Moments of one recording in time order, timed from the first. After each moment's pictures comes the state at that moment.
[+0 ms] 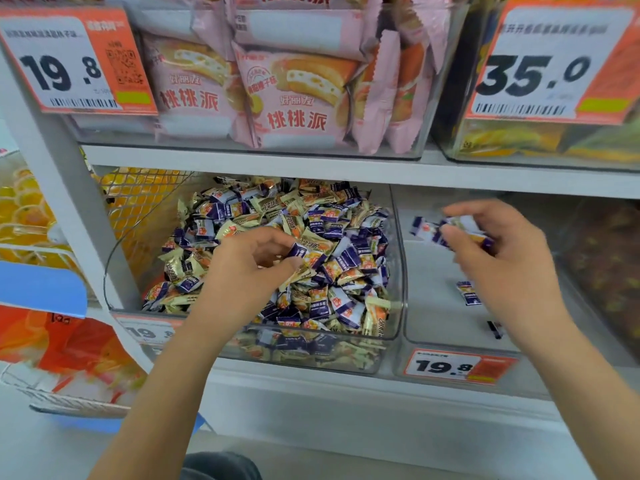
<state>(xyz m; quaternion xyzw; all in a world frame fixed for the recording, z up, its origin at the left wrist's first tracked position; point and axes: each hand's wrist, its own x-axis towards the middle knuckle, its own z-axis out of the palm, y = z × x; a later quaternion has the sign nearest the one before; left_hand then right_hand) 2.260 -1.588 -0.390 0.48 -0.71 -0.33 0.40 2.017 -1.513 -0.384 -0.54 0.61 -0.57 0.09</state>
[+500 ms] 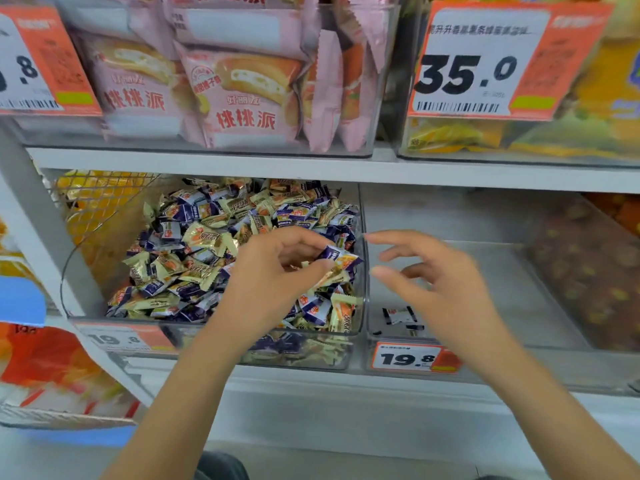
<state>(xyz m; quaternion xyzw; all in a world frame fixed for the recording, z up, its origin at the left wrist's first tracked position) 2.207 -1.561 -0.382 0.40 -0.73 -0.38 0.40 2.027 -1.492 -0.395 -0.64 0.55 -0.51 0.17</state>
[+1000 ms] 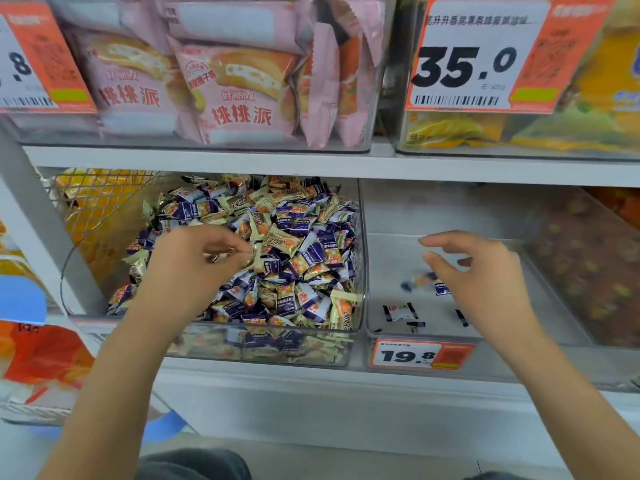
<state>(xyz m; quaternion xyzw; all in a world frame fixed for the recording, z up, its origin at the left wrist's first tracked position) 2.266 -1.589 -0.380 0.52 -0.76 -0.18 0.34 1.986 -1.496 -0.404 -0.53 0.71 -0.45 0.05</state>
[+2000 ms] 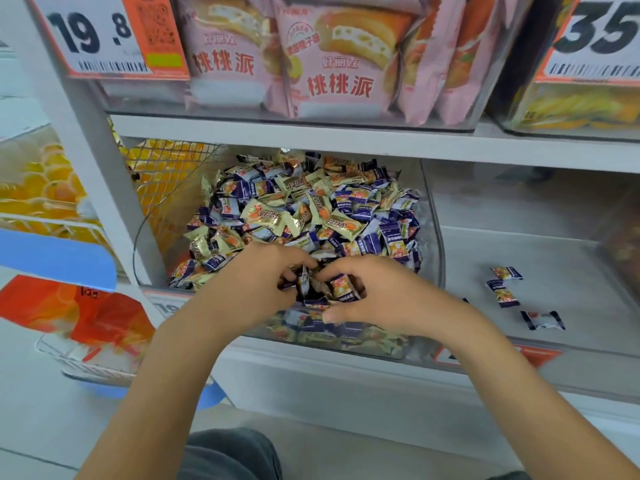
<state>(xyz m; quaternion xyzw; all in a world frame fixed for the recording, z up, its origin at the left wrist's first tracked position) 2.293 -1.595 -0.403 0.46 -0.86 -0.18 0.11 2.111 -1.549 -0.403 -0.76 0.57 -0.15 0.27</state>
